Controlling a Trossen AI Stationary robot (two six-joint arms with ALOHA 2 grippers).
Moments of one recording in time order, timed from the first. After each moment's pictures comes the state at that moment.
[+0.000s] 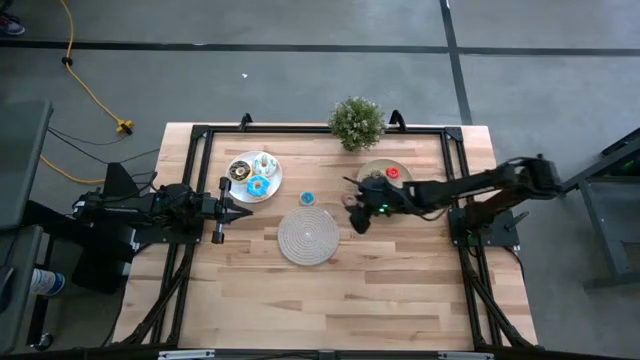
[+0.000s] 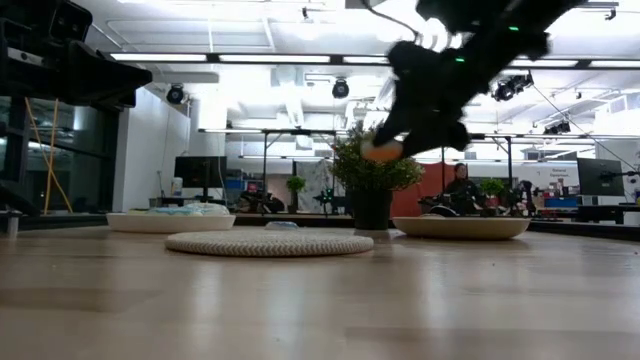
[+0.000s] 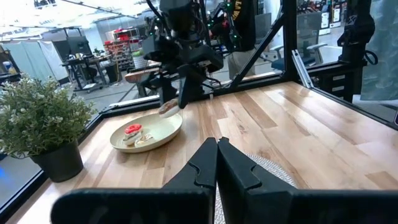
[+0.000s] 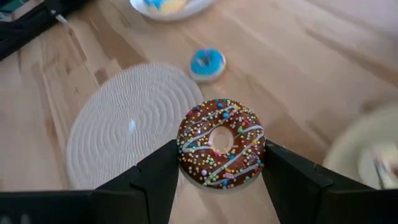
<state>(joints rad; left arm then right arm) -0.05 0.01 0.03 -0.01 0.01 0.20 0.00 1.43 0.76 -0.03 0.24 0.62</state>
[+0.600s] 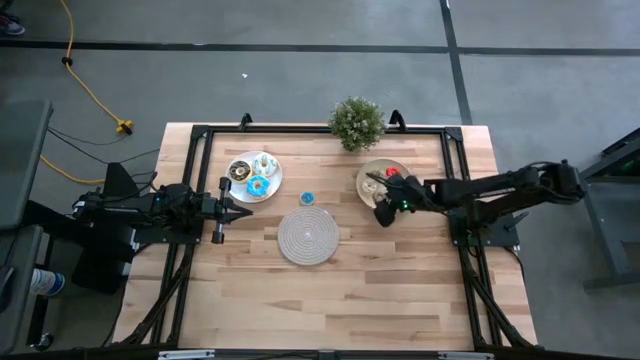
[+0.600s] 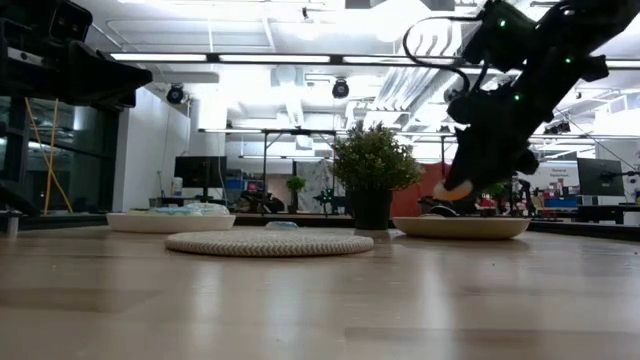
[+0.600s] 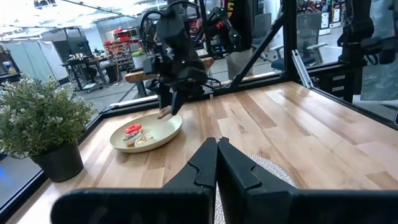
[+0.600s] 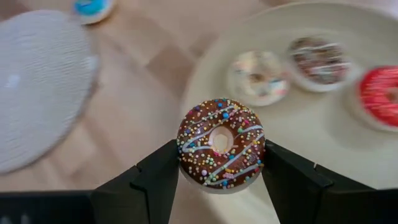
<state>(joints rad) -0.05 0.01 0.03 -0.01 0.01 0.20 -0.09 1.20 0.51 -0.19 0.26 0.68</state>
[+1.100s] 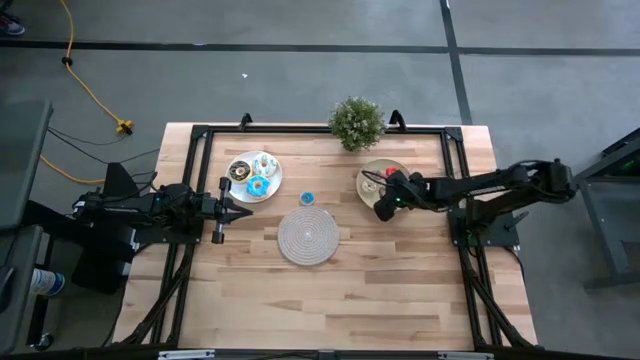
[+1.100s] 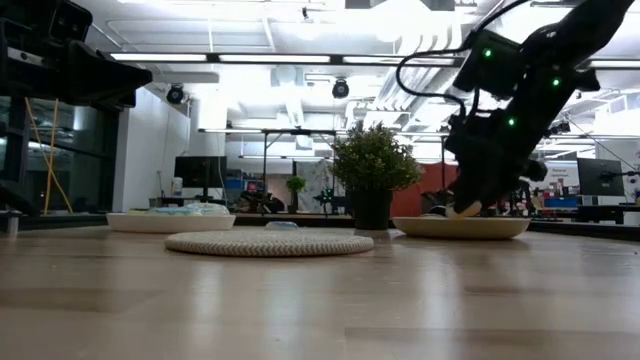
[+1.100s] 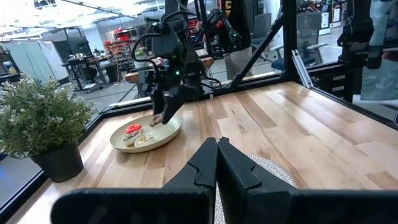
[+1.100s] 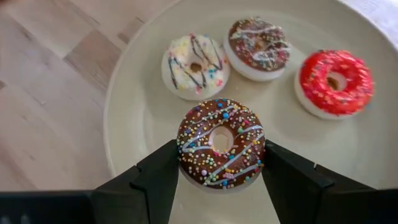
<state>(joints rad) -0.05 0.01 0.03 -0.01 0.01 0.20 -0.15 1.29 0.51 -0.24 0.36 0.68</state>
